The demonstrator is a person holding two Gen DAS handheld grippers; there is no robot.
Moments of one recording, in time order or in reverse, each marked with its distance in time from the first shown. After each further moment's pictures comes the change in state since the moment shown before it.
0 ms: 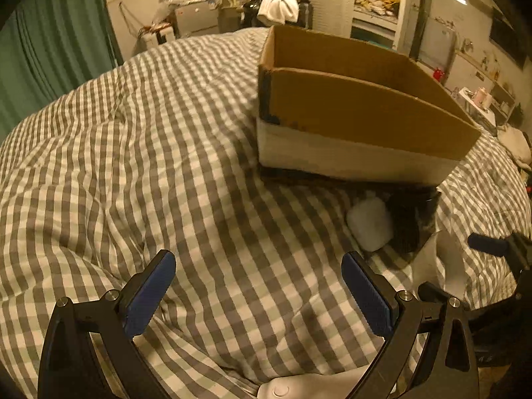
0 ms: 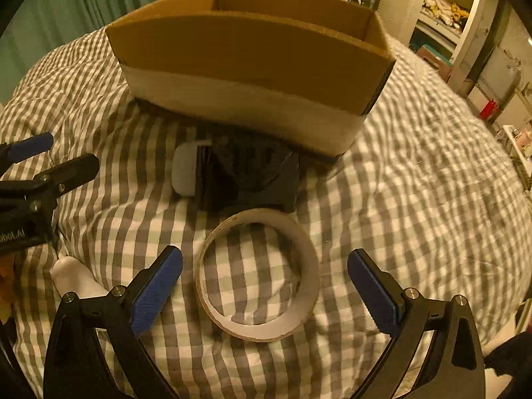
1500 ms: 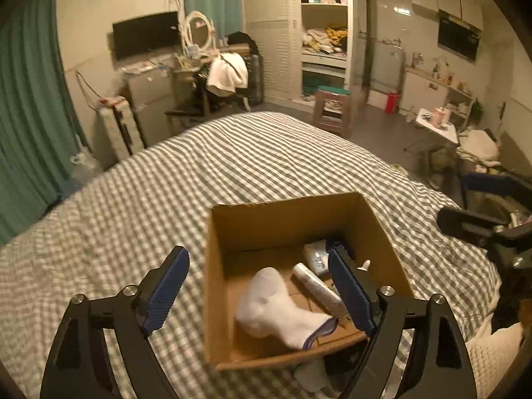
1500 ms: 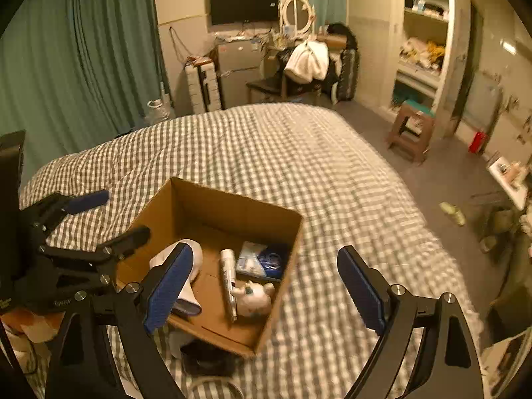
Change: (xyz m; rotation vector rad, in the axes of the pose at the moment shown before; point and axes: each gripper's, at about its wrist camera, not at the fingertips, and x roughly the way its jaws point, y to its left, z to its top) left arm -0.064 -0.044 0.180 0.171 -0.244 -0.121; right arm -0.133 -0.085 0.170 0.058 -0.315 -0.020
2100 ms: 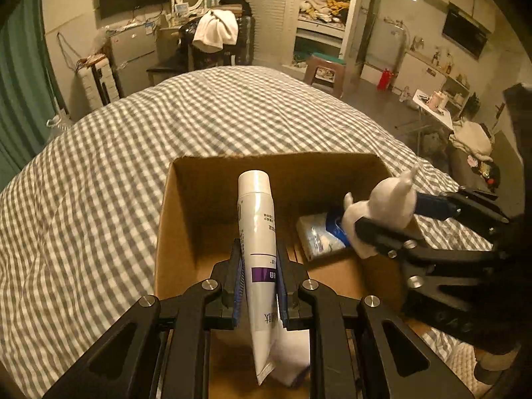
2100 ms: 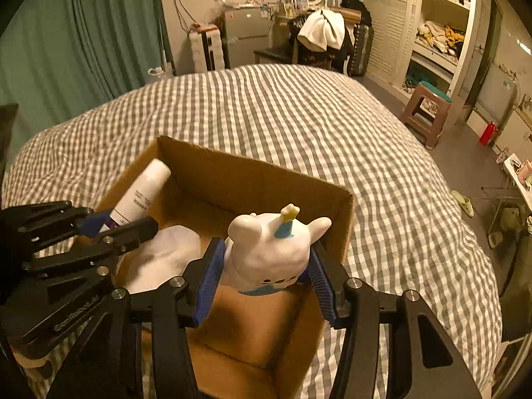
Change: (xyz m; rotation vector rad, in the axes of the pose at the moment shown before) left arm 0.091 0.003 -0.021 -0.040 0.171 -0.112; right arm 0.112 0.033 -0.011 -0.028 0.148 0.032
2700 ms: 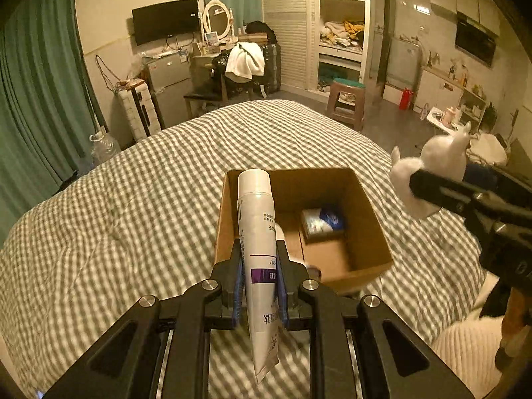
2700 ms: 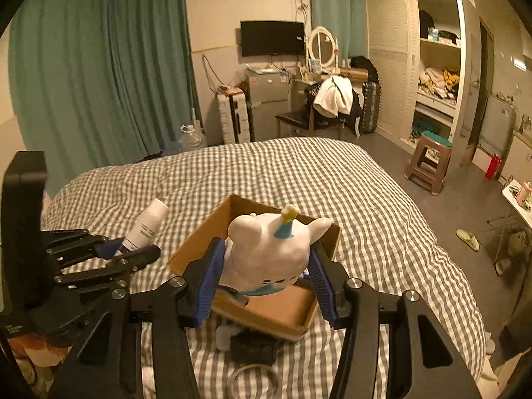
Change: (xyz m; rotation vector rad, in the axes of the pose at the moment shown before) left arm -0.139 -0.012 -0.031 -0.028 -0.103 0.144; right arm -0.174 0.027 -0.033 -0.016 -0.276 0.081
